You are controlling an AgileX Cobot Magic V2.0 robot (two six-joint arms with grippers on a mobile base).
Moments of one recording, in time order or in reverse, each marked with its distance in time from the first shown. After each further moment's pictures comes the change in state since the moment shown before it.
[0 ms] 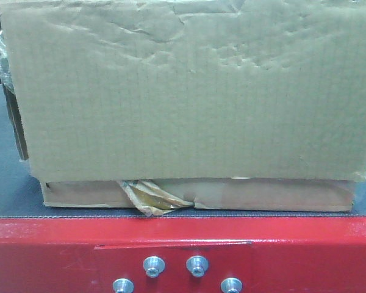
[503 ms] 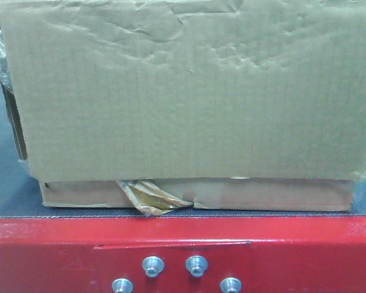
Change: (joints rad) left arm -0.251 0.153 0.184 0.061 0.006 -0.096; right arm 0.000 0.000 0.000 0.000 0.000 0.000
